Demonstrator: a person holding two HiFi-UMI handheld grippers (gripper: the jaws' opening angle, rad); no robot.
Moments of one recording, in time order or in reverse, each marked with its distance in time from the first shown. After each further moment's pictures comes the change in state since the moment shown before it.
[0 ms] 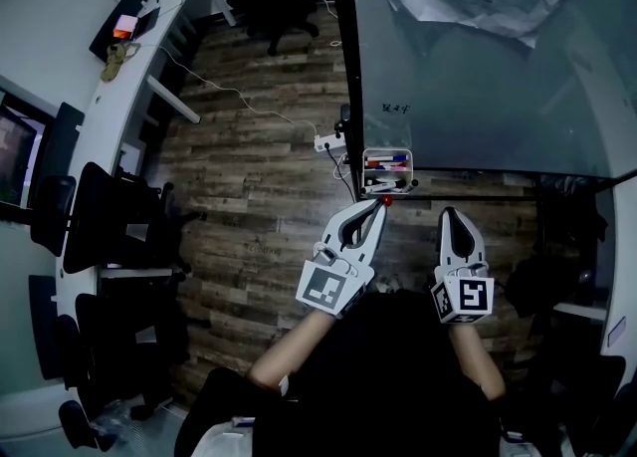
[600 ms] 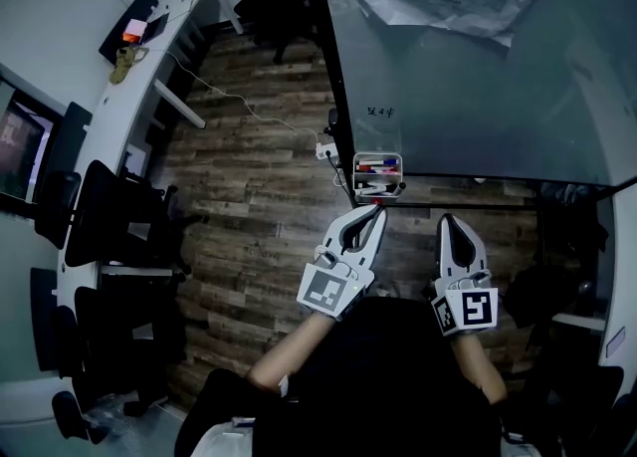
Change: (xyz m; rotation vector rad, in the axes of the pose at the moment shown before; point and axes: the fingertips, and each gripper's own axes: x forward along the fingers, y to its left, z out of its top) left arm 0.012 -0.031 -0.003 0.031 0.007 0.005; right arm -0.027 -0.007 0.035 0.003 -0.082 0.103
